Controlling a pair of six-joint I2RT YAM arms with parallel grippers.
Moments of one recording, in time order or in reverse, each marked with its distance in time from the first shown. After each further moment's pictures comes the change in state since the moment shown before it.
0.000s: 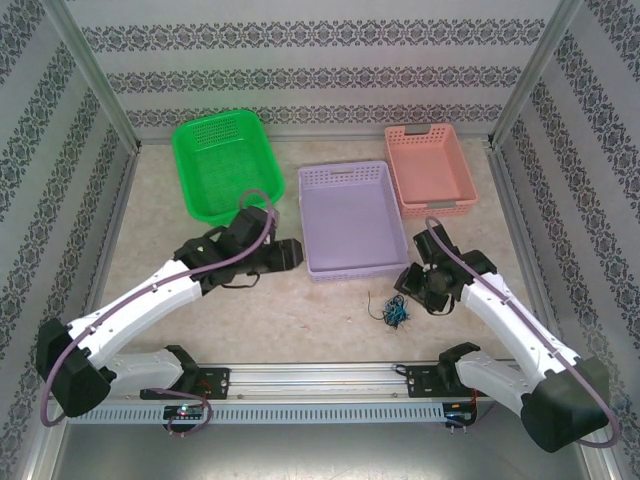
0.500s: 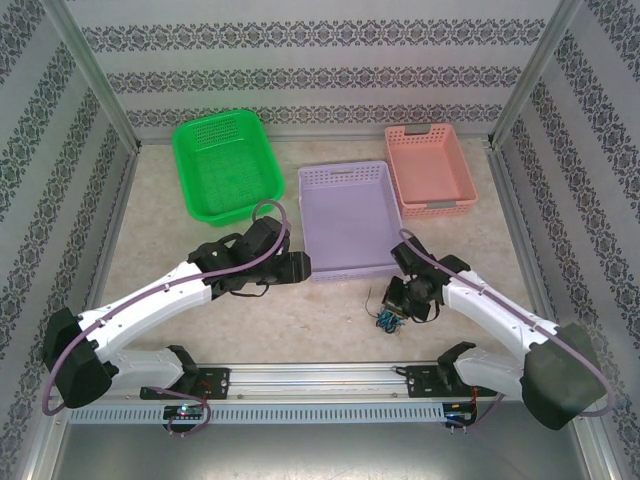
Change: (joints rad) left arm -0.065 0.038 -0.004 -0.022 -0.010 -0.063; right arm 0.175 0.105 -0.039 0.120 -0.057 0.020
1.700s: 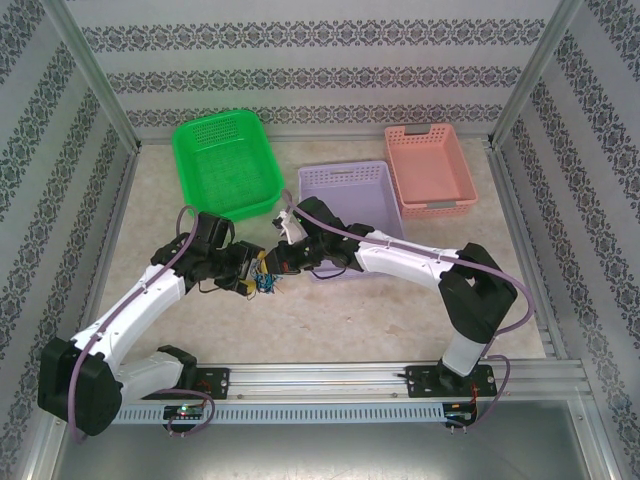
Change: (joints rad) left arm 0.453 -0.112 -0.216 0.021 0.351 -0.760; right arm 0.317 0.607 0.513 0.715 -0.467 -0.211
